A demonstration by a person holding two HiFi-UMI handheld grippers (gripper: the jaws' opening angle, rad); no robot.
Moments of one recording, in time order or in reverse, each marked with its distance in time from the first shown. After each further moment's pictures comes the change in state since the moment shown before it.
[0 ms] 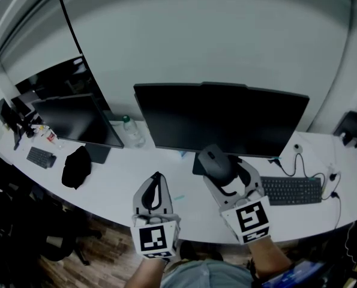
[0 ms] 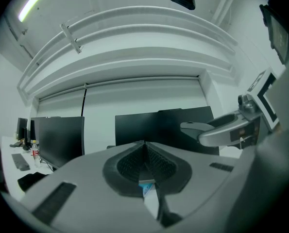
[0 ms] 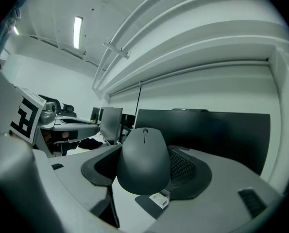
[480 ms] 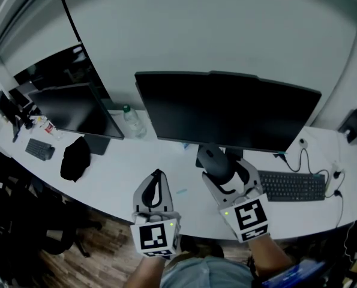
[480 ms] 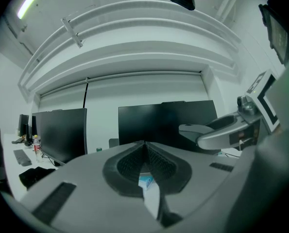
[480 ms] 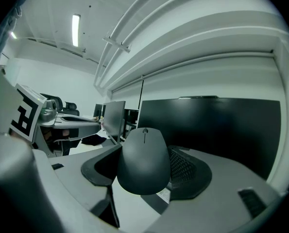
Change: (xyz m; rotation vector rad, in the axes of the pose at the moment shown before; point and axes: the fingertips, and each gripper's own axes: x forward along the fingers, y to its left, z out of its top) left arm 0.004 0.011 -0.024 -0.014 0.063 0.008; right arm 0.020 0.014 -0.023 0.015 0.056 0.042
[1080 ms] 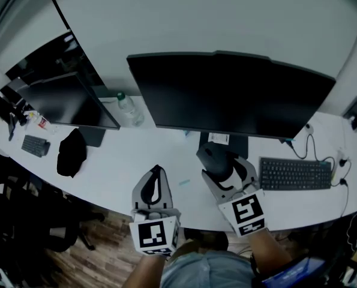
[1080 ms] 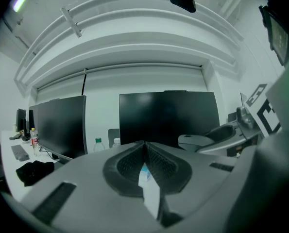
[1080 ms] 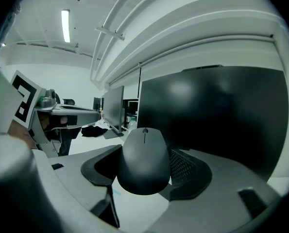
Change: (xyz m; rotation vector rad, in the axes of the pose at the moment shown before) left arm 0.010 0.013 -0.034 -0.011 0.083 -0.030; right arm 0.026 0.016 -0.057 0.083 0.116 0.004
